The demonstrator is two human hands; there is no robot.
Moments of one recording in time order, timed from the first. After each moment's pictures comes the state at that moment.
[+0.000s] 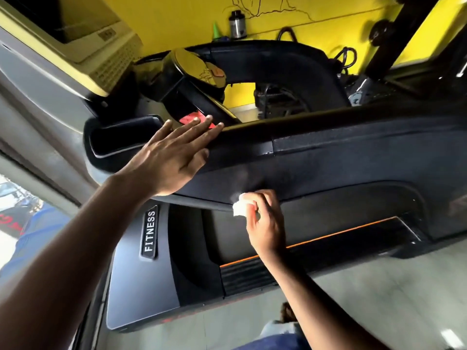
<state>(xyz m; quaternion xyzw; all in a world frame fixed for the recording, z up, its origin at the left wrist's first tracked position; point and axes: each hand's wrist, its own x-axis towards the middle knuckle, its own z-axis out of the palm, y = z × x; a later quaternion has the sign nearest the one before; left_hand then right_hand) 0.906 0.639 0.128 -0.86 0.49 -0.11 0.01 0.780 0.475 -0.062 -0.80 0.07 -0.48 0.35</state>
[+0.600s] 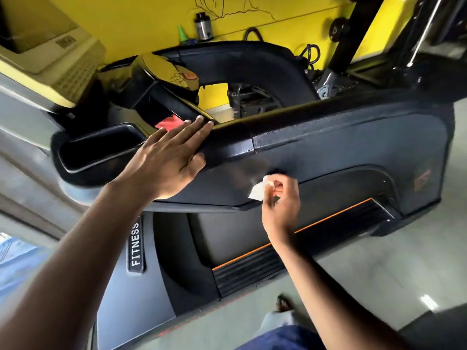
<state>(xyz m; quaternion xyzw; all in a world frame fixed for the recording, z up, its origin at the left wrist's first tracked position) 0.899 0.612 0.130 -0.85 0.51 -0.12 0.01 0.774 0.436 -0.056 -0.71 0.22 -0.54 0.40</state>
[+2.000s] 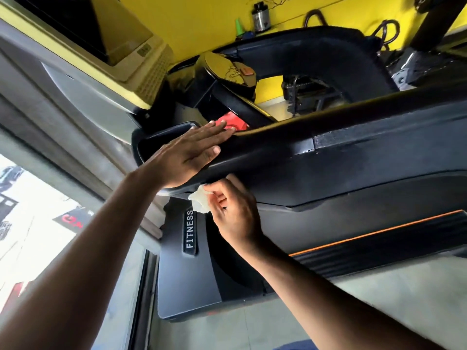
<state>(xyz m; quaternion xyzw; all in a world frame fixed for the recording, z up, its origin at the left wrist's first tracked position) 0.948 0.679 0.148 -0.84 0.53 -0.03 -0.09 0.827 0.584 0.016 -0.73 -0.05 -0.48 0.49</state>
